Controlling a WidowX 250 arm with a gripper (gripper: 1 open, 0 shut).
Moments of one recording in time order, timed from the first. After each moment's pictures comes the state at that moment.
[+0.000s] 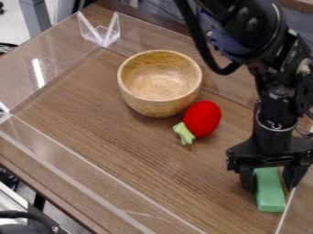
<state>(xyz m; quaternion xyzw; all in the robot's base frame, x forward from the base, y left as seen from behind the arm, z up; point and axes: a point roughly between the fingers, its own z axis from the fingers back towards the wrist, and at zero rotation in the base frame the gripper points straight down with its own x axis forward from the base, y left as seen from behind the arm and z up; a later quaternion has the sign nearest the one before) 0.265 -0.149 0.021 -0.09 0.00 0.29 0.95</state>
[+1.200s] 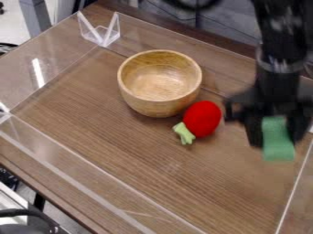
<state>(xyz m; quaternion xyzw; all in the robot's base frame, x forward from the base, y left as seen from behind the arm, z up) 0.270 -0.124 0.118 -0.11 -0.06 0.29 0.95</state>
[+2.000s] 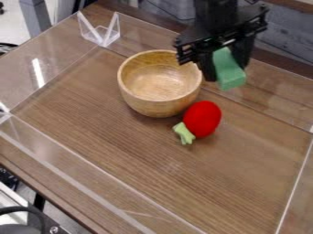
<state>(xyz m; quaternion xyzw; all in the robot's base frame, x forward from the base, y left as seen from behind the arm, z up) 0.299 -0.048 0.141 -0.11 -0.13 0.42 0.89</state>
